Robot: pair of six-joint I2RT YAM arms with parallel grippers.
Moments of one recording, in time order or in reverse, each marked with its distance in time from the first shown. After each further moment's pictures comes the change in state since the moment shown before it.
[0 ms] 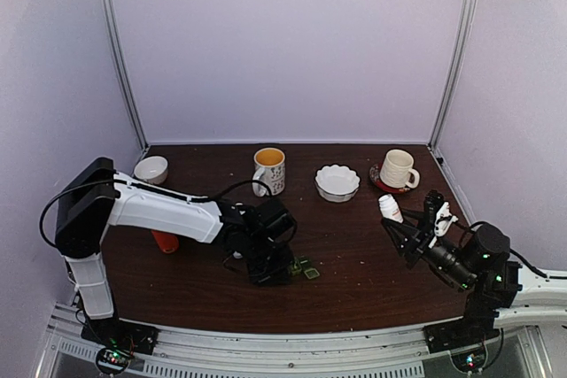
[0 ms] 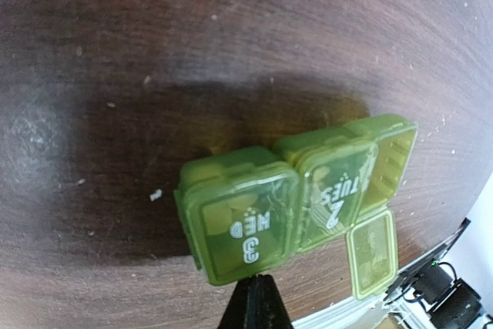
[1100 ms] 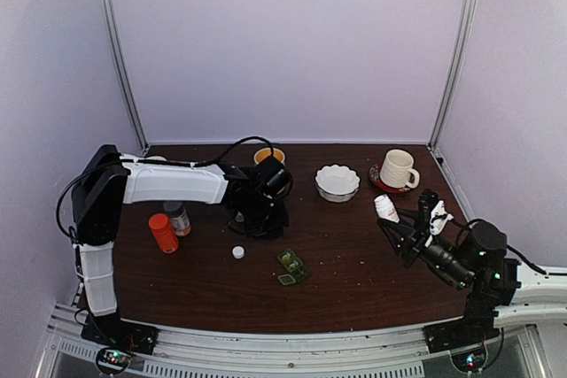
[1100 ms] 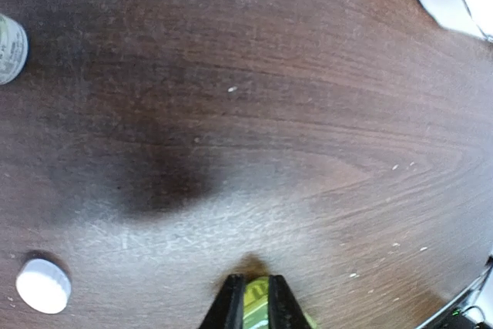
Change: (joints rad) left arm 0.177 0.105 0.268 -0.157 -0.187 0.378; right arm 0.000 0.043 0.021 -0.010 -0.005 -0.003
